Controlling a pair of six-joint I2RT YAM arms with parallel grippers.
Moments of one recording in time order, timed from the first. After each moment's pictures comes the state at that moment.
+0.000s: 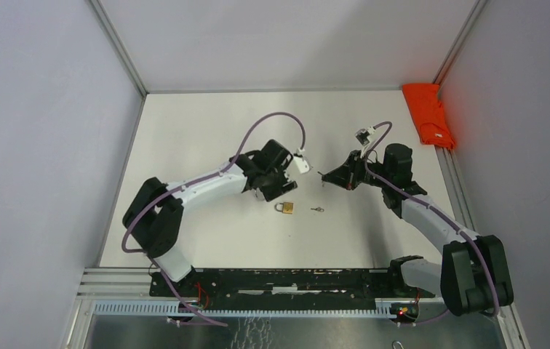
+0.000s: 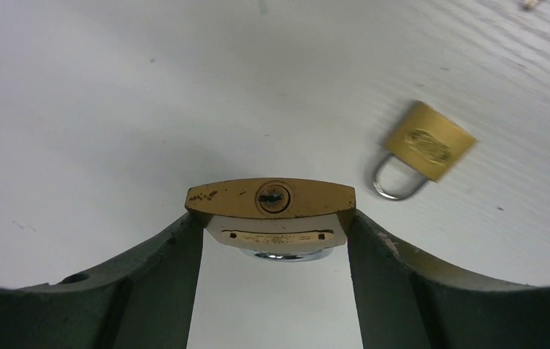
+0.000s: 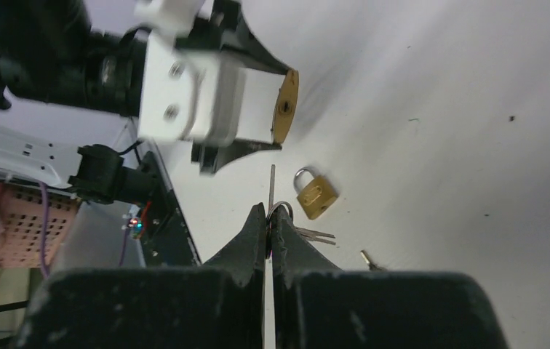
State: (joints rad) left arm -0.76 1.68 1.19 -0.51 -0.06 0.44; right arm 0.19 1.18 0.56 0.28 -0.88 0.44
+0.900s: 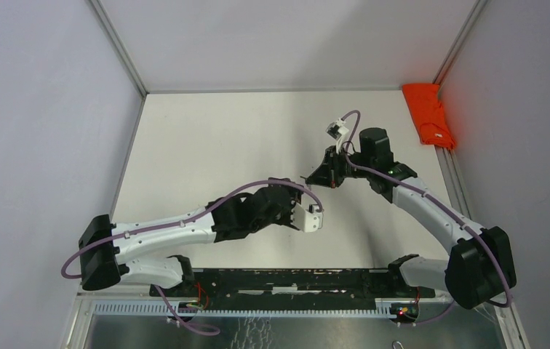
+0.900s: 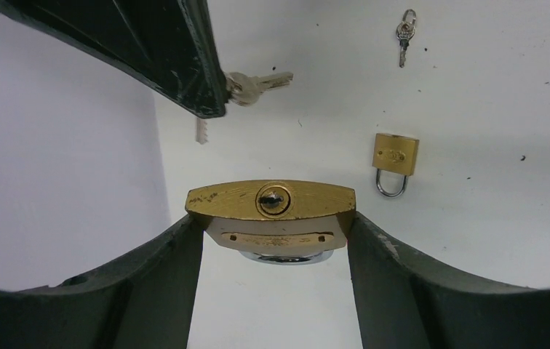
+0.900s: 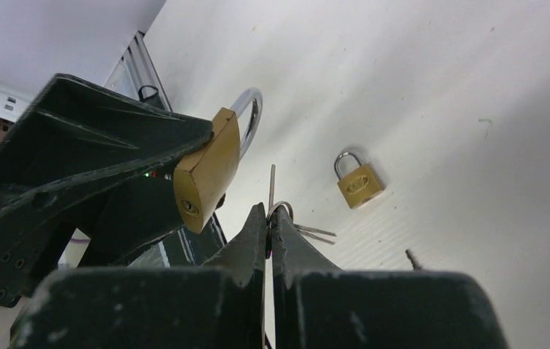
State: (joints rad) left arm -1.17 1.24 0.93 -0.31 -0.32 0.86; right arm 0.40 1.25 0.85 -0.10 -0.82 0.30
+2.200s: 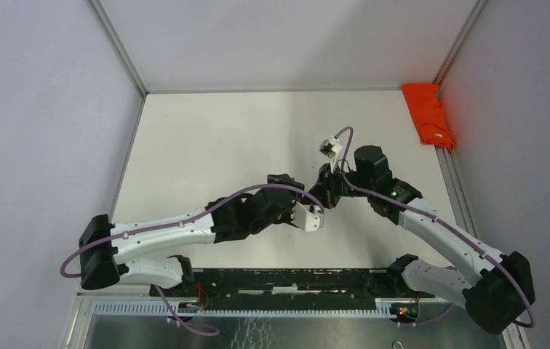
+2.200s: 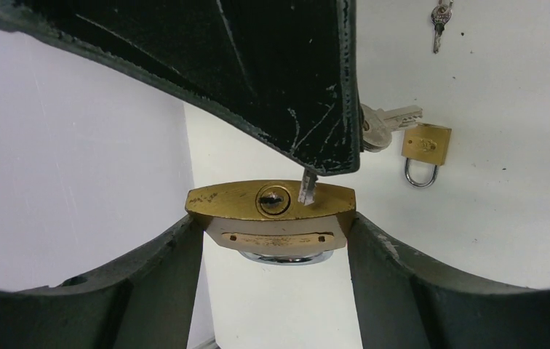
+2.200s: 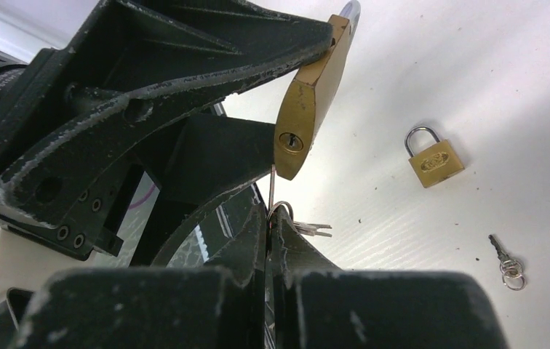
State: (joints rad) left arm -1.21 1.24 0.95 -0.32 -0.42 0.91; right arm 0.58 1.06 0.77 -0.17 -0.72 0.37
